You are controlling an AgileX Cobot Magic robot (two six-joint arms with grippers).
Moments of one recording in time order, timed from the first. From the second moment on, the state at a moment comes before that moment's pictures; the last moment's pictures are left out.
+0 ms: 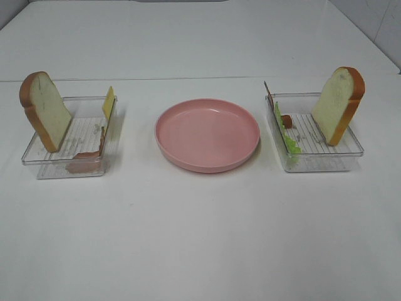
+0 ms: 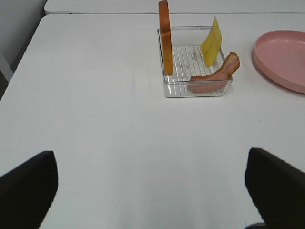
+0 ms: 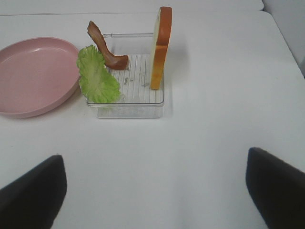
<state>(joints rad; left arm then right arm) 0.02 0.00 -0.52 -0.02 1.08 -0.03 0.07 0.44 -0.52 -0.01 0.72 0.04</state>
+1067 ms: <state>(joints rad) 0.02 0.00 -0.52 -0.02 1.08 -0.03 0.07 1.71 -1.41 -0.01 0.82 0.04</state>
